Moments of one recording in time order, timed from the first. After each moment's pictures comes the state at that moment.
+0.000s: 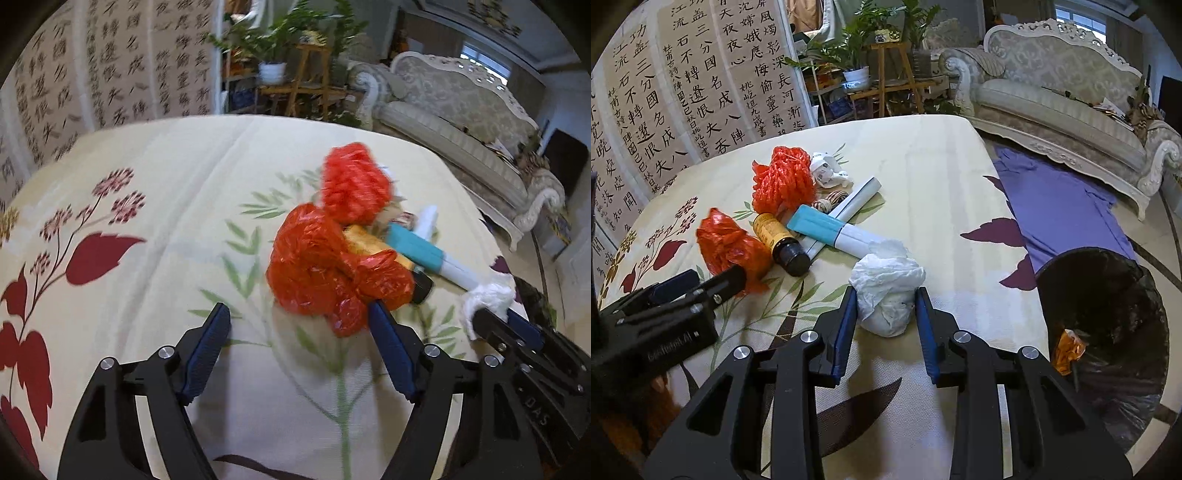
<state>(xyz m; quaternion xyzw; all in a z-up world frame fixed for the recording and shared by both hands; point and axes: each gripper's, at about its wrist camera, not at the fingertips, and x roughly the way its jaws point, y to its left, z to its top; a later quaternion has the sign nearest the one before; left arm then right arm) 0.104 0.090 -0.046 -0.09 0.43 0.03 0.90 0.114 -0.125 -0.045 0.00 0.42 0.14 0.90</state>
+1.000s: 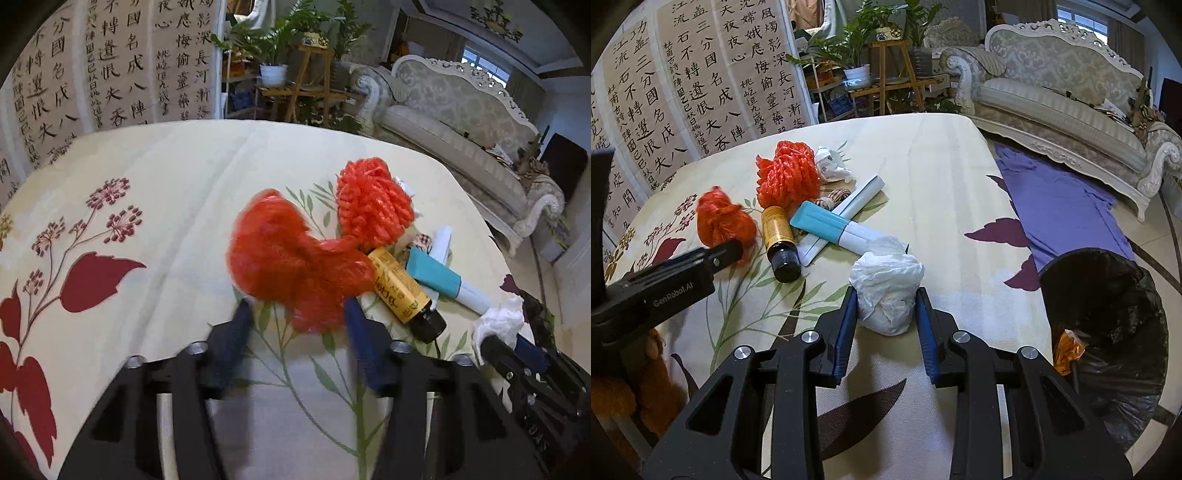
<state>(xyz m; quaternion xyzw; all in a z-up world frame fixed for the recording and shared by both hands) 0.123 0.100 -0.043 -0.09 0.42 0.03 0.90 0.112 -0.121 -0.048 0.00 0.42 0.14 0.90</state>
